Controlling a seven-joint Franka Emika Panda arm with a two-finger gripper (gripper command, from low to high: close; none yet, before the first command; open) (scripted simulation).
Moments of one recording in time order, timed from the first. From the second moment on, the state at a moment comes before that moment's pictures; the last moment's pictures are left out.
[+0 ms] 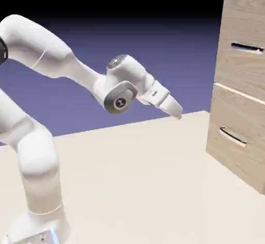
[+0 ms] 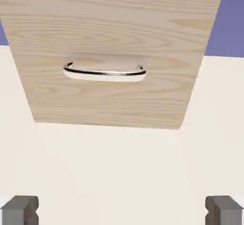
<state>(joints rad) -0.03 -0.57 0.04 -2.78 0.05 3.04 0.73</state>
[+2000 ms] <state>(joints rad) -2.07 -0.45 1.99 -1.47 2.66 3.04 0.01</state>
